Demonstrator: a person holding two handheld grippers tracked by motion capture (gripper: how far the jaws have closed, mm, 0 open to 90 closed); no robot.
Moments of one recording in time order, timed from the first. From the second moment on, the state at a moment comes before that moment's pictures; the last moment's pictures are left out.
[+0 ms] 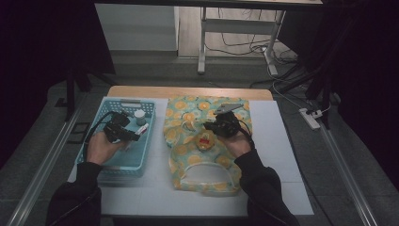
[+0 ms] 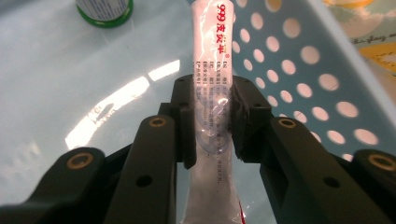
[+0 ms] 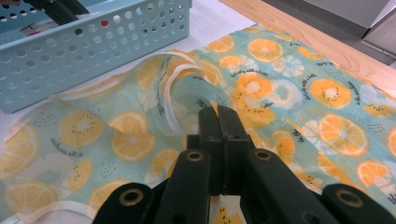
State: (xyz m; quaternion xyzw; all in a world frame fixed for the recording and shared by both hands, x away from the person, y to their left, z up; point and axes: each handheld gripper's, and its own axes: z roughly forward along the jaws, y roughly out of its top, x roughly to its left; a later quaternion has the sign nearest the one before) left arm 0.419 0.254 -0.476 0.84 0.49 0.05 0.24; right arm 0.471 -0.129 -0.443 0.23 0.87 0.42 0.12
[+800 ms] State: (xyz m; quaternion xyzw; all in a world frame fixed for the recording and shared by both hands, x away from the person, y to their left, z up) left arm 0.390 0.233 -0.437 0.84 0.45 0.04 0.30; right arm 0.469 -0.128 -0.440 0.23 0.87 0.42 0.12
